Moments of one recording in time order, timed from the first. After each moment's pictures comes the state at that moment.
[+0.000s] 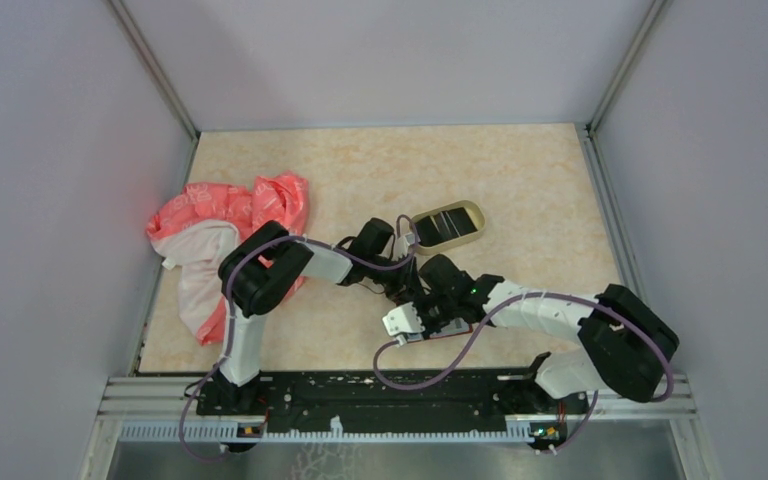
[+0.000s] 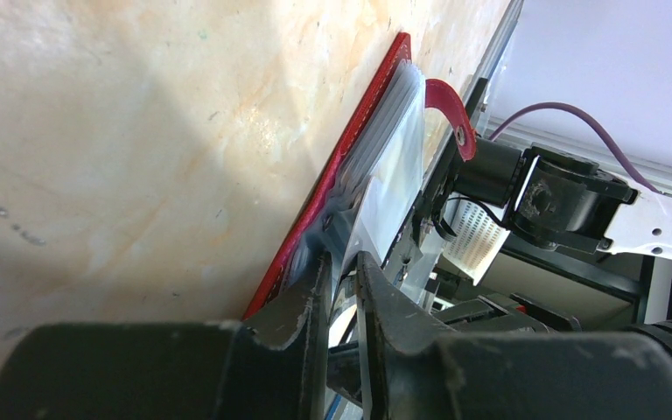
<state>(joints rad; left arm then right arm) -0.76 2.07 0.99 0.30 0.82 -0.88 0.88 1.33 0.60 -0.27 -0.42 -1.13</state>
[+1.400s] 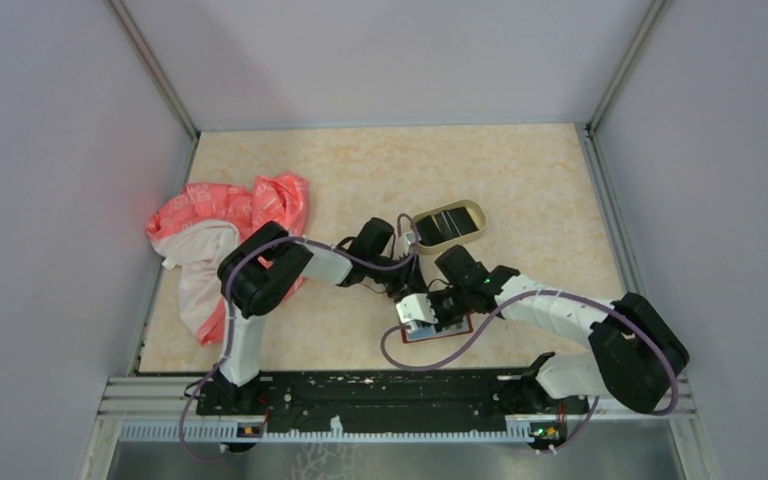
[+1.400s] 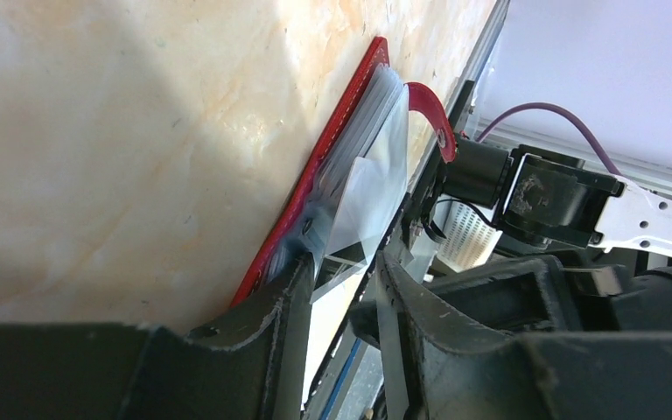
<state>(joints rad) -0.76 2.07 0.99 0.34 0.83 -0.91 0.76 1.30 0.61 -0.40 -0.48 -1.12</state>
